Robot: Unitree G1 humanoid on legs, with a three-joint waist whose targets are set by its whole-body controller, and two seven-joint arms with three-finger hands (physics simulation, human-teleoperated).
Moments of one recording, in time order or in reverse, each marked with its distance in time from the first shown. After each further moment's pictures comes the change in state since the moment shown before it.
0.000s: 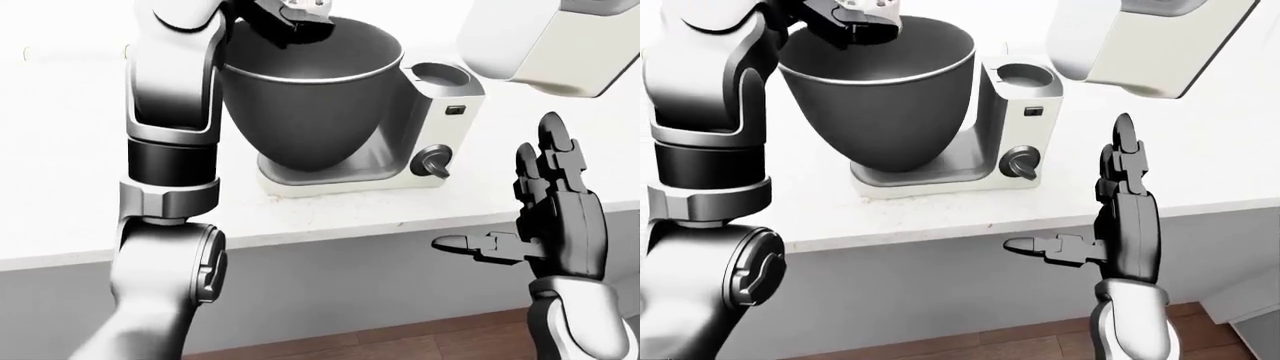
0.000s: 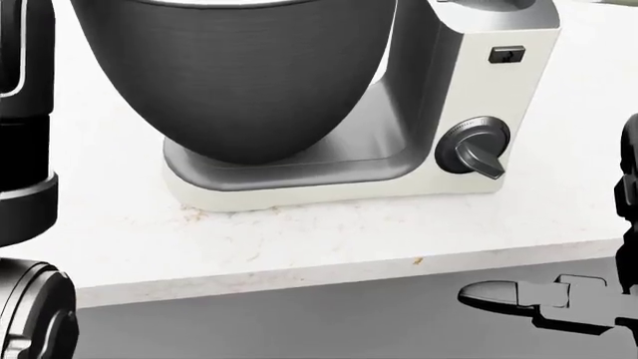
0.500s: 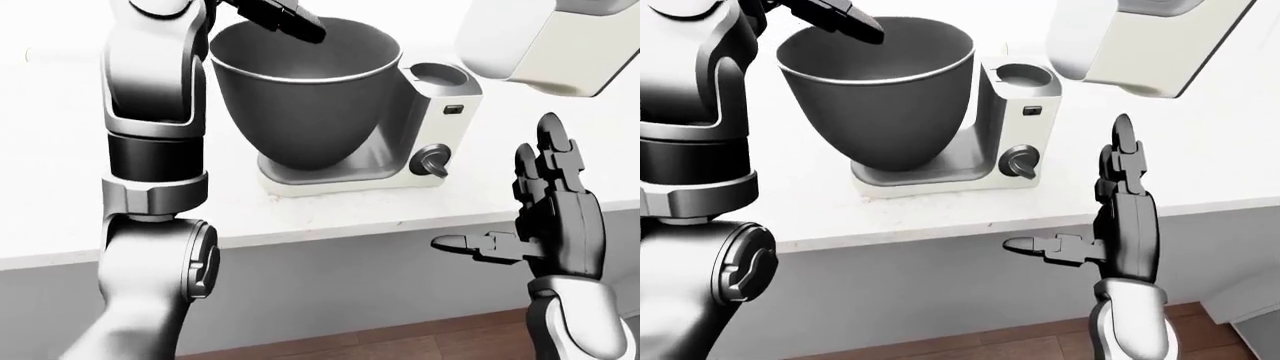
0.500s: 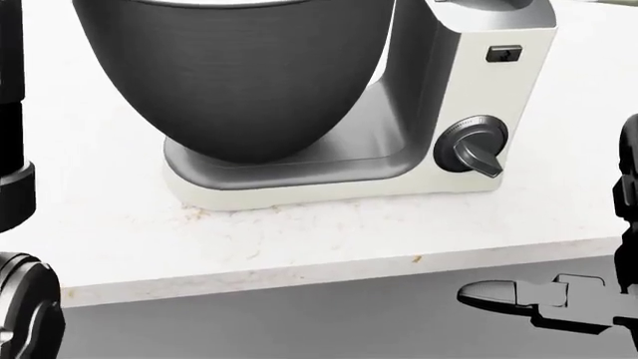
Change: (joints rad) left arm -0.017 0.034 0.021 -0.005 -0.009 -0.009 0.010; right arm 0.000 0.001 0.003 0.008 -0.002 -0.005 -0.002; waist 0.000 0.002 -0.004
